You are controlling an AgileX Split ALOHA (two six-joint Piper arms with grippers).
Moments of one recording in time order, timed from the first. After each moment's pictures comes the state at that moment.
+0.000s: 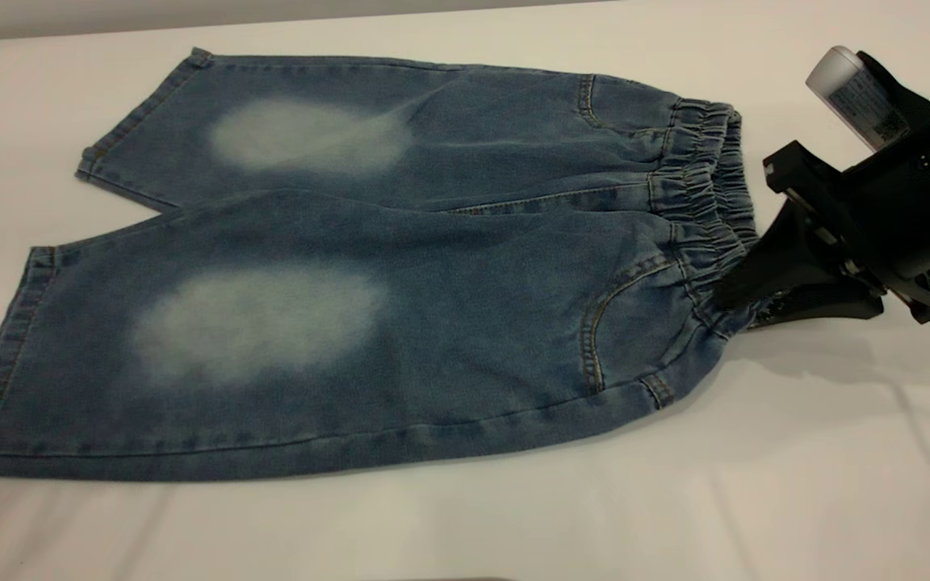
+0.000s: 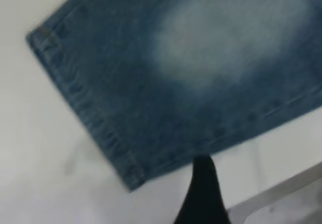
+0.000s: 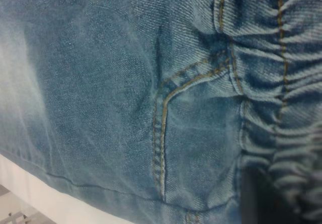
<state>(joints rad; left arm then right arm) -0.10 1.31 -0.77 -0.23 0.70 0.44 0.07 2.13 -0.74 1.56 0.76 -1.26</state>
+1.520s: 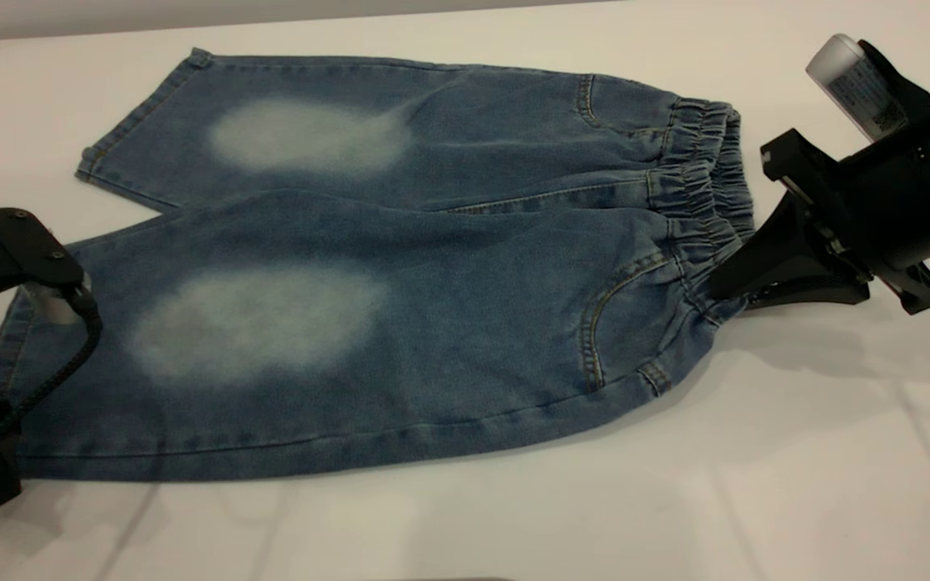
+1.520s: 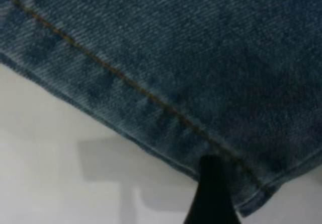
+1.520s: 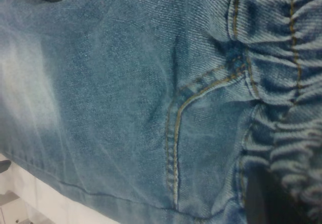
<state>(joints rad) -0.11 1.94 -0.58 0.28 0.22 0.39 0.07 2.13 -0.74 1.61 0.78 -1.31</state>
